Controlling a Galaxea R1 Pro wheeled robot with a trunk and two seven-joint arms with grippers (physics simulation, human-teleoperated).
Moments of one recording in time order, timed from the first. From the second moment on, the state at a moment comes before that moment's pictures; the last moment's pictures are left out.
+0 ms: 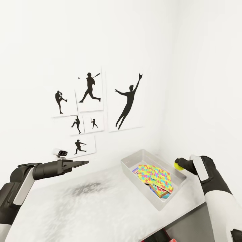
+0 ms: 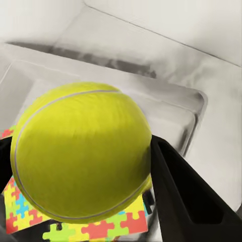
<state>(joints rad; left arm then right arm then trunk) -0.51 0.34 0.04 -1.38 0.54 1.03 -1.34 -0.77 -0.18 -0.27 -0.90 -0.51 0.86 -0.33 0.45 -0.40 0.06</state>
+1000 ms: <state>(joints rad) -0.58 0.30 0.02 -1.37 0.56 1.04 -1.34 -0.90 -0.17 -0.26 -0.77 -0.40 0.92 -0.41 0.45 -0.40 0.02</state>
